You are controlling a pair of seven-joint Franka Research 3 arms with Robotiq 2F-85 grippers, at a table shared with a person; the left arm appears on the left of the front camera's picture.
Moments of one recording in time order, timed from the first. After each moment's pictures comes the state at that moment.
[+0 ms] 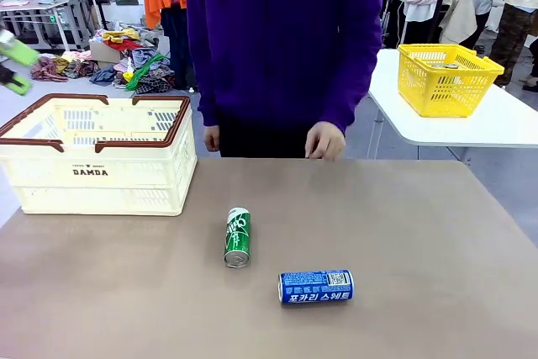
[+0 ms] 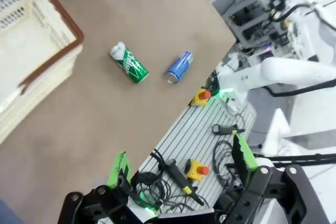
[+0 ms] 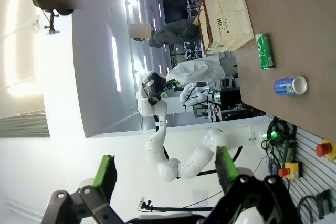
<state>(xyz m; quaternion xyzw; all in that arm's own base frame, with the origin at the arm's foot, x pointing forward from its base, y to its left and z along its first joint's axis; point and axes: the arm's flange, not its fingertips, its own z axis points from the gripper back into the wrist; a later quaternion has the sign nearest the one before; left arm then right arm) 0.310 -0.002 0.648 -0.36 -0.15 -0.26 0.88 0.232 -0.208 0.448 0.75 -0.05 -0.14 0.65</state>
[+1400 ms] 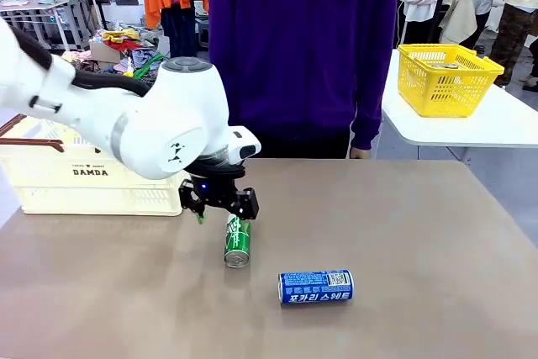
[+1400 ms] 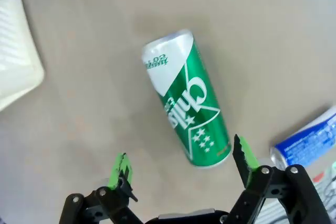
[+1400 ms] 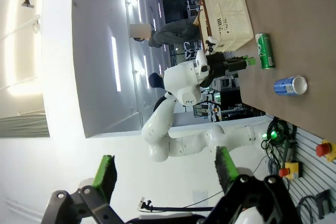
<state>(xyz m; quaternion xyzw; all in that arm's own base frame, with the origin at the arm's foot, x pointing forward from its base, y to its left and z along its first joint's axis) 0.383 -0.319 0.367 -0.03 -0.07 -0.13 0.99 0.232 -0.208 0.448 0.75 -0.05 -0.14 0.65</state>
